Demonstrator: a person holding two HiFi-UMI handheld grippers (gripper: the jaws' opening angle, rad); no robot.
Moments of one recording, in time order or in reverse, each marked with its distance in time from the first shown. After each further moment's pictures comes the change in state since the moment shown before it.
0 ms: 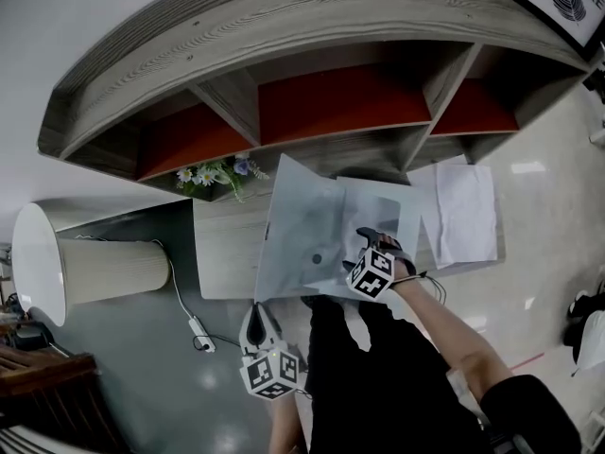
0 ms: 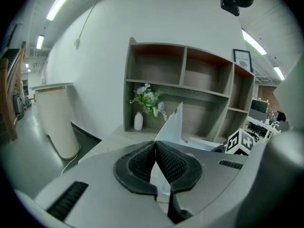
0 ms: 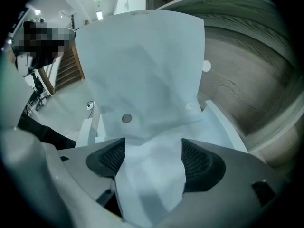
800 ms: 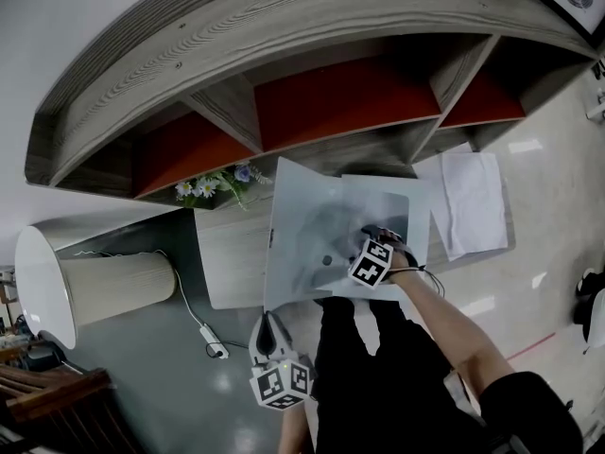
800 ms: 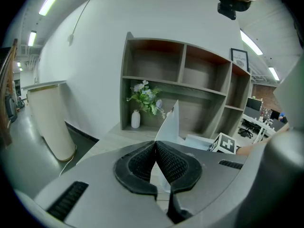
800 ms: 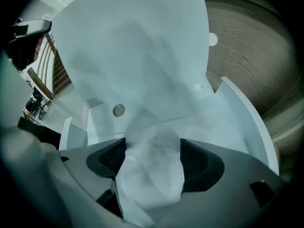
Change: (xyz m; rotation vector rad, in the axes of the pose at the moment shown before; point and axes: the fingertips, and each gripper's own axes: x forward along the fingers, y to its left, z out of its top) left arm 0.007 0.010 0.002 0.030 0.042 -0.064; right arm 0.048 0.001 -0.010 0.090 0.135 0.051
